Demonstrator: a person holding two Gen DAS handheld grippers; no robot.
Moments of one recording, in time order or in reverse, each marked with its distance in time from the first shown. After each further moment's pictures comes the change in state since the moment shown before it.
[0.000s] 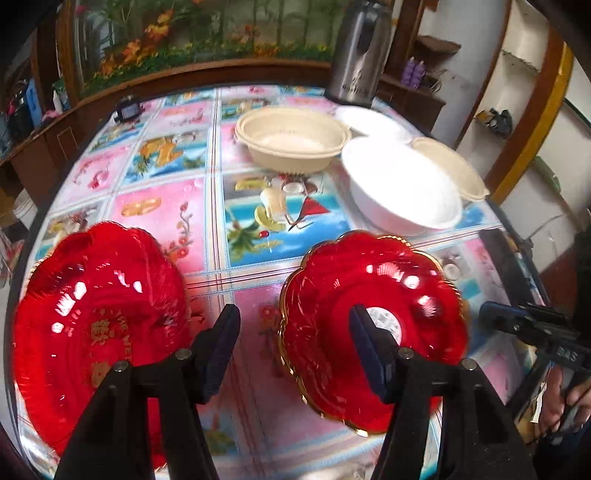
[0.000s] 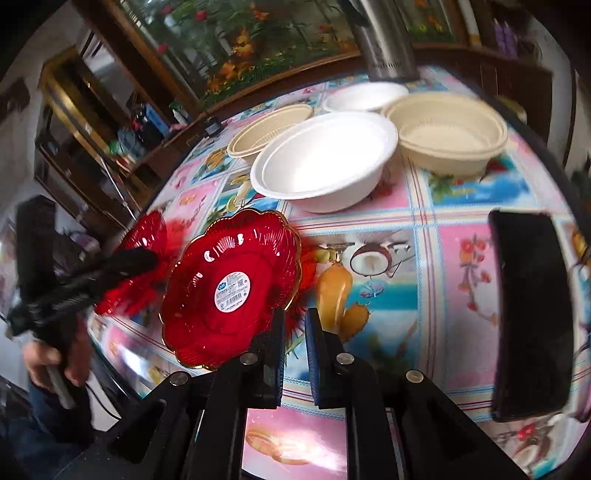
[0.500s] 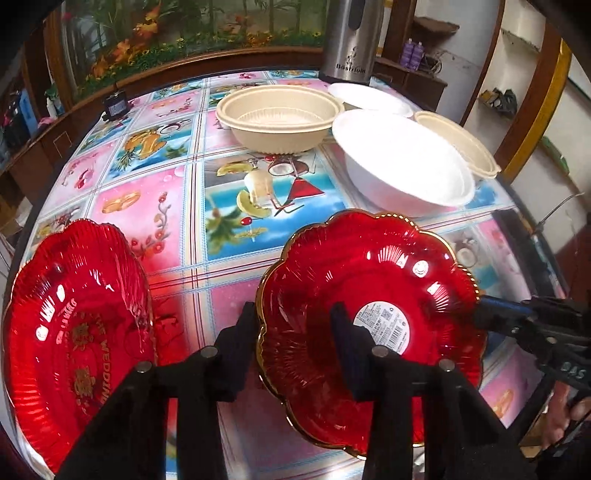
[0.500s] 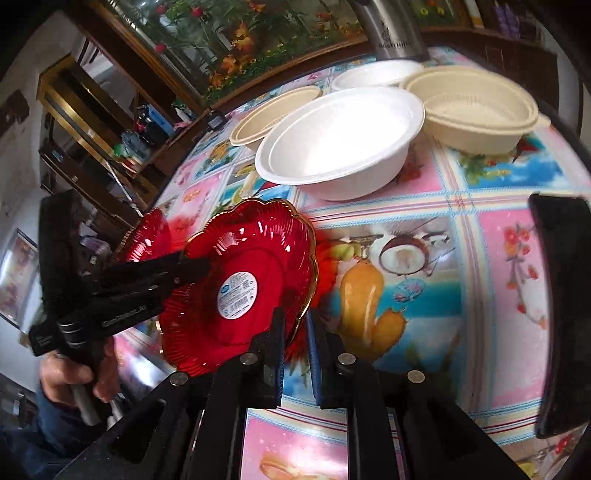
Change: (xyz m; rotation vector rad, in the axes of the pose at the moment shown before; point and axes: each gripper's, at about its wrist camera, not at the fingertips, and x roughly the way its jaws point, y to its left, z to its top) left arm 0.020 -0.017 -0.007 0.040 0.029 0.035; right arm 0.029 0.017 0.001 -0.025 0.014 -0.024
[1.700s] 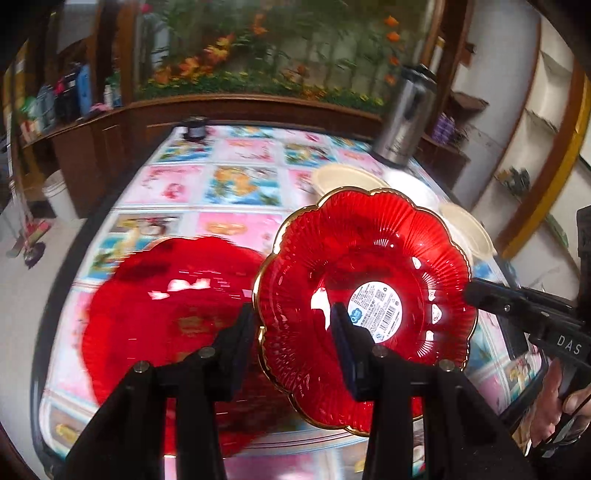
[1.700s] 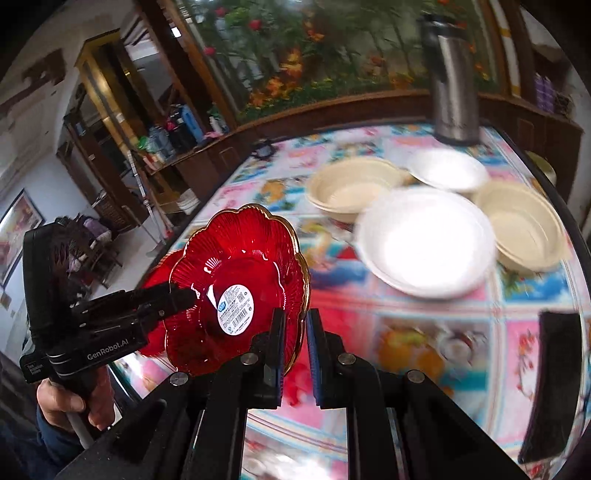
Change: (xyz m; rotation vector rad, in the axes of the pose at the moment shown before) left arm -0.103 0.090 -0.017 -0.201 -0.208 0.033; right arm -0.019 0.108 0.050 -0.189 -0.106 0.038
